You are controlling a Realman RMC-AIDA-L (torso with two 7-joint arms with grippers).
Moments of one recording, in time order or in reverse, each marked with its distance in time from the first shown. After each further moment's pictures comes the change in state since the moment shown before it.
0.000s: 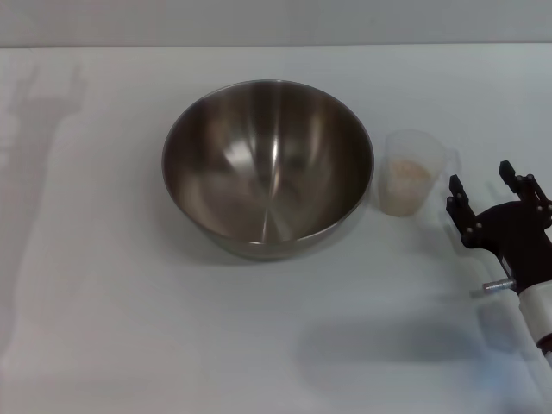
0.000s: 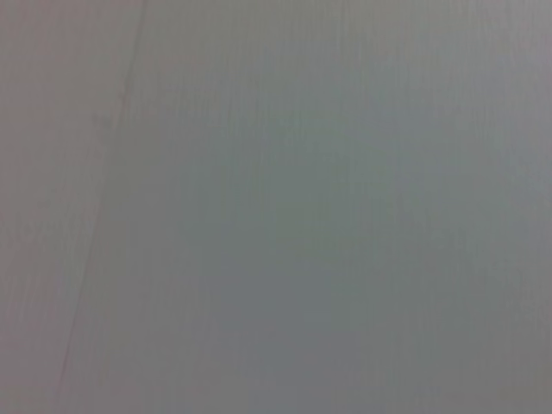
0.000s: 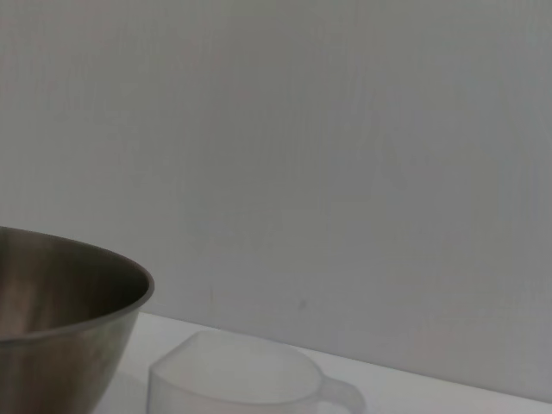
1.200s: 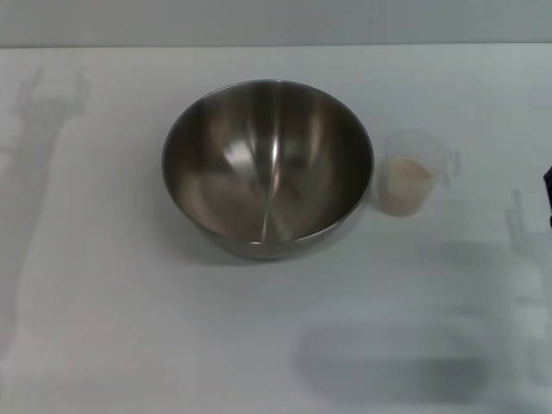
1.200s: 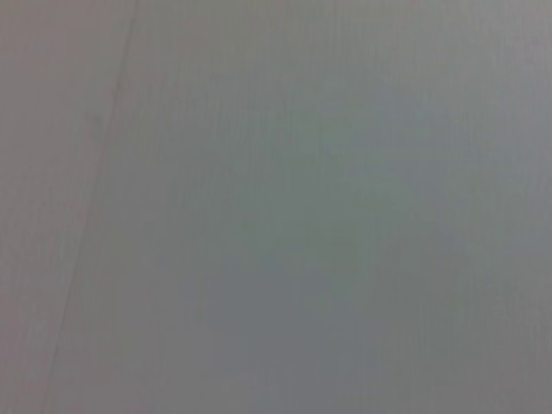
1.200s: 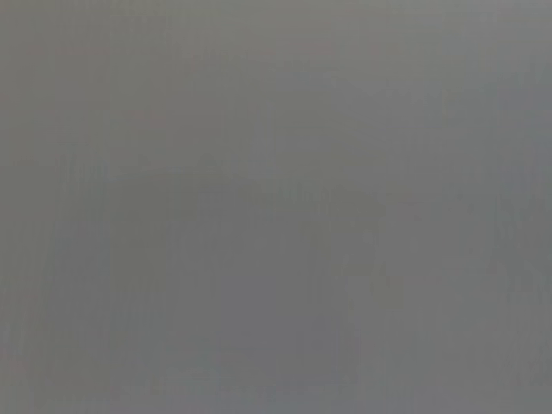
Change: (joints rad) left arm 0.019 -0.001 0.017 -0.034 0.001 -0.014 -0.004; right arm -0.152 0.006 0.062 0.089 -0.015 -0.342 -0.005
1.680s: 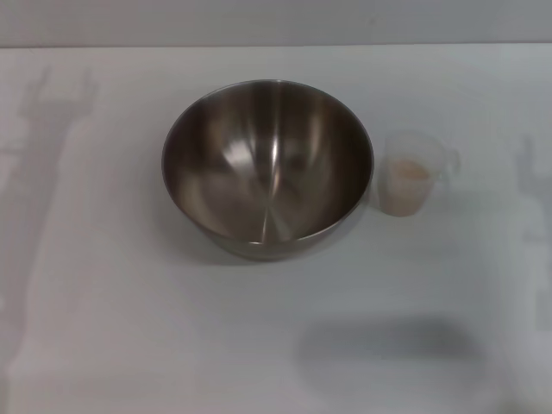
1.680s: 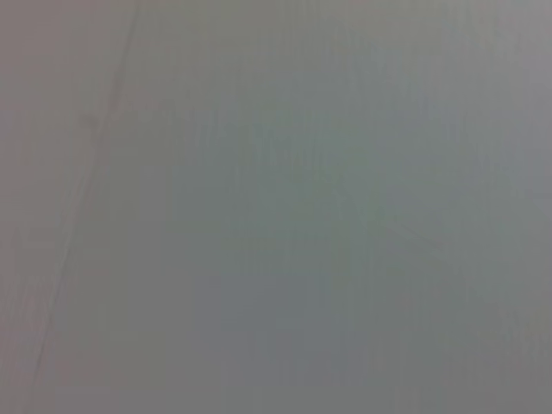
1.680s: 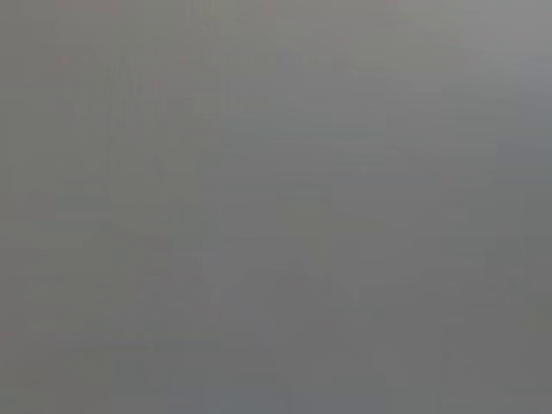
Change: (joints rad) left arm 0.019 -0.022 0.008 -0.043 -0.002 -0.012 -0.003; right arm 0.154 0.000 0.165 -0.045 -0.037 -0.088 0.094
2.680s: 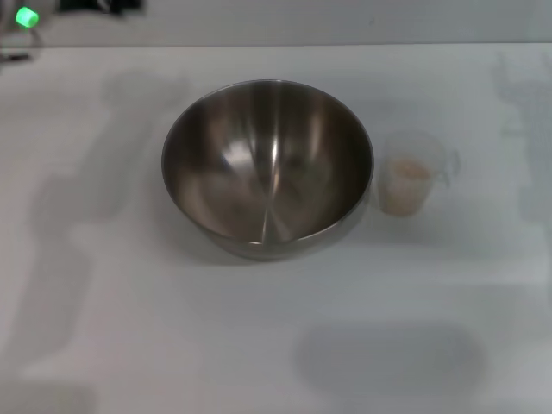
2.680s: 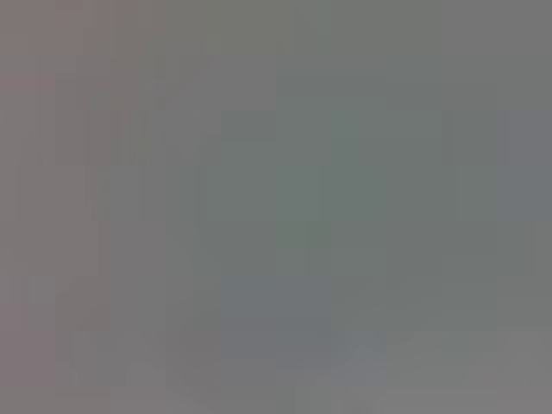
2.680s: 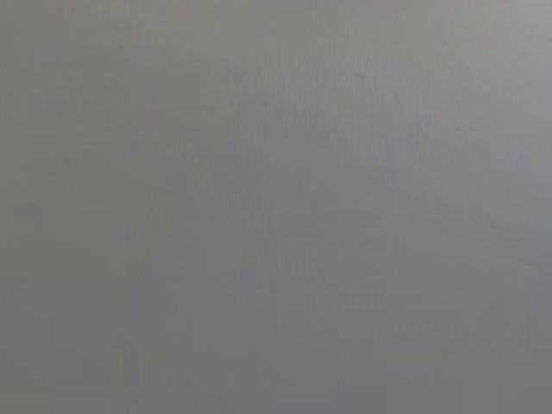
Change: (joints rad) left arm -0.303 -0.035 -0.263 -0.529 -0.203 -1.735 0.625; right arm 0.471 -0.015 0.197 -0.406 -0.007 -0.015 0.215
